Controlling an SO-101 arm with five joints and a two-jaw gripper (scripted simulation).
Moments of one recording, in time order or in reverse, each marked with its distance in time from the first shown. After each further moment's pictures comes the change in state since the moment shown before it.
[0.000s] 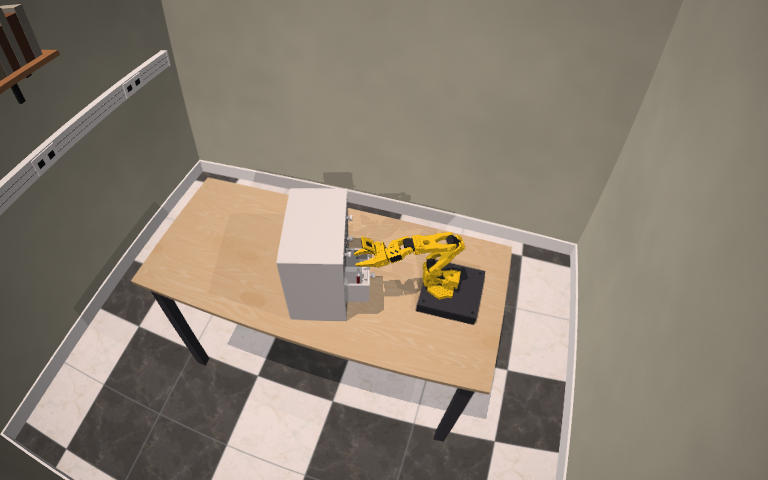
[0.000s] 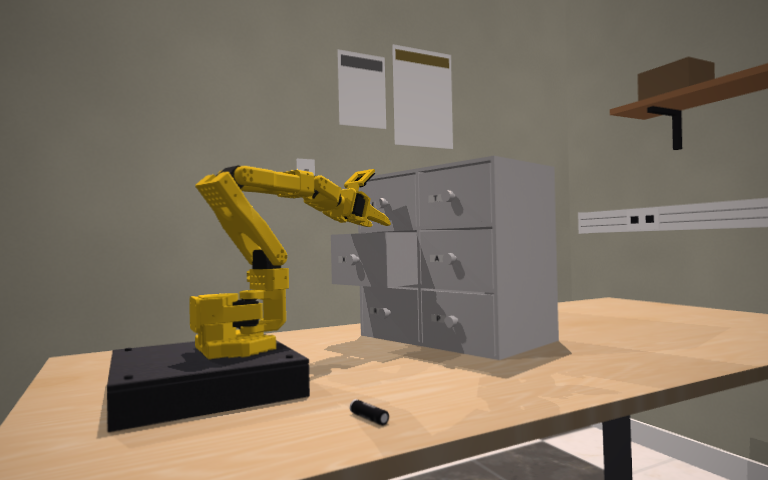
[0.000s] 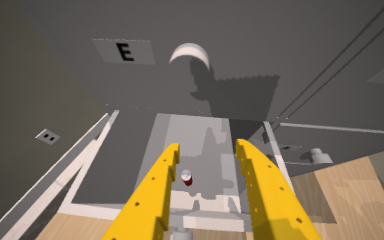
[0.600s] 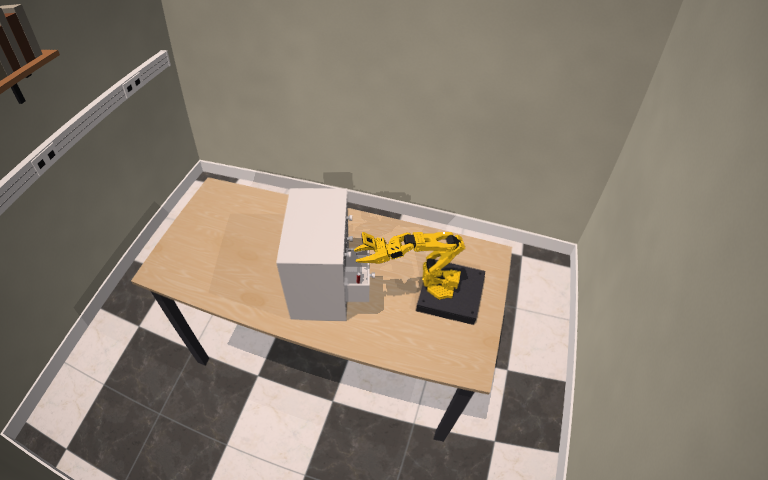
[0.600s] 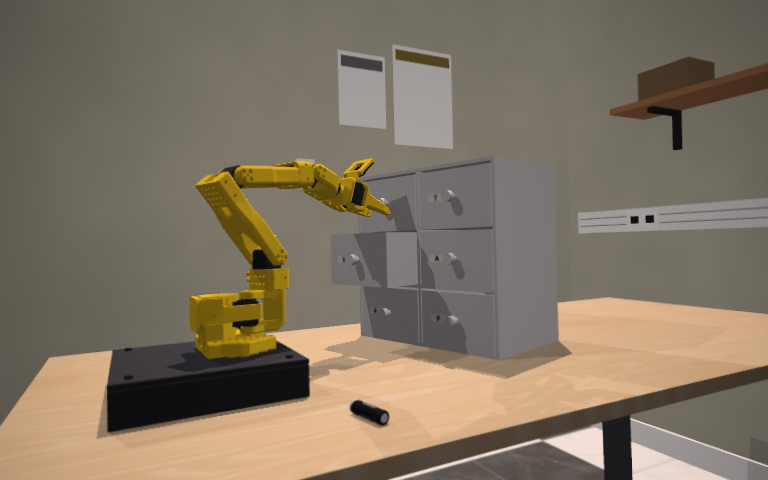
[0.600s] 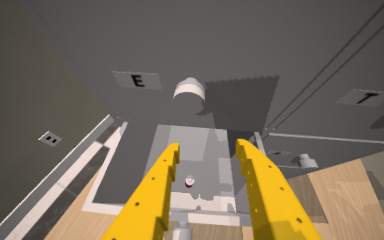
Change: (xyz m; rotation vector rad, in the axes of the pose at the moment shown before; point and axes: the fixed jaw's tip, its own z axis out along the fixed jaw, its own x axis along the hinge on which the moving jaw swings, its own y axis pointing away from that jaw) arm -0.017 0.000 -0.007 0.000 -0.009 0.000
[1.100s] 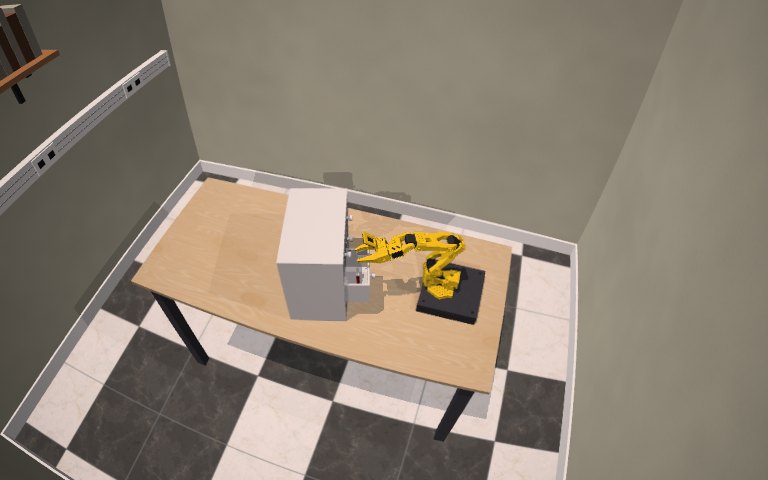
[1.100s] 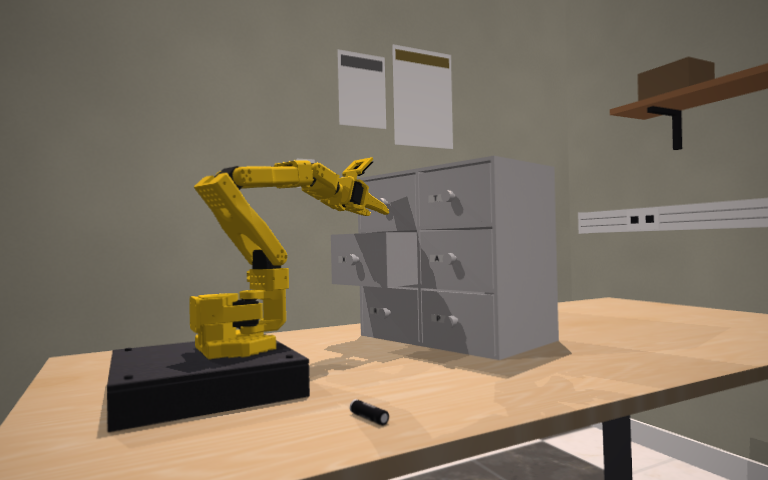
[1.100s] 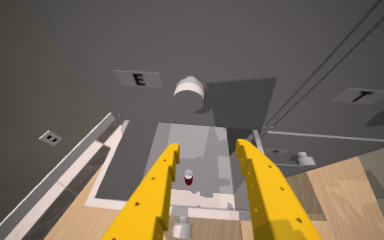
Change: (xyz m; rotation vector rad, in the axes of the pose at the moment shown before) arm 0.000 0.000 -0.003 0.000 0.004 0.000
